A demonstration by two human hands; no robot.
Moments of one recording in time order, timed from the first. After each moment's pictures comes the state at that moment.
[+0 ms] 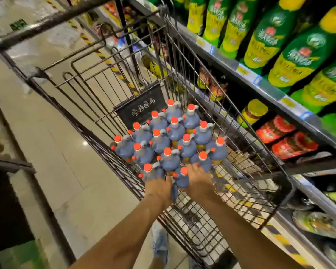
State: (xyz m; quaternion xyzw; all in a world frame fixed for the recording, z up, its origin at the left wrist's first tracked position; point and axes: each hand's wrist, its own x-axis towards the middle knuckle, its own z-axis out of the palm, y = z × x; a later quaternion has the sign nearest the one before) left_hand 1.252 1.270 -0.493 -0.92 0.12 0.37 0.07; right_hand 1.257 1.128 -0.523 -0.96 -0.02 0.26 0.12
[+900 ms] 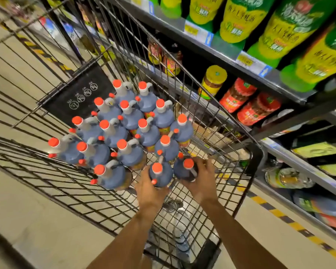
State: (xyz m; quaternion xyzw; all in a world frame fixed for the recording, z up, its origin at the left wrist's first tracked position) left_hand 1.222 1.199 -0.584 -0.83 -0.16 0.23 -0.48; right_hand 1.199 1.045 -0.577 -0.88 0.26 0.09 0.40
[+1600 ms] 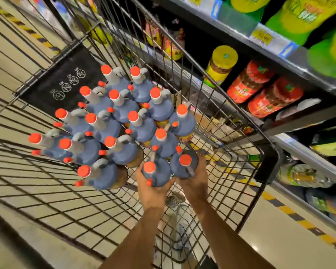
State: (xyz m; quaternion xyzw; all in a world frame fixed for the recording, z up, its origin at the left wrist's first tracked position) left_hand 1.221 1.165 -0.640 -0.63 -0.32 0.12 -0.70; right_hand 1.208 1.052 -0.640 -0.69 0.35 -0.02 0.64
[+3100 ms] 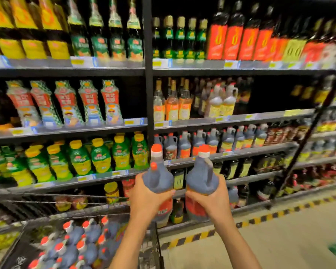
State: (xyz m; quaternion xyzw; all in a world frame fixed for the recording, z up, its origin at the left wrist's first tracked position) left_hand 1.124 1.154 -0.201 -0.72 0.35 0.18 -0.57; right_hand 0.949 1.072 -0.206 -0.65 0.43 -0.46 0.43
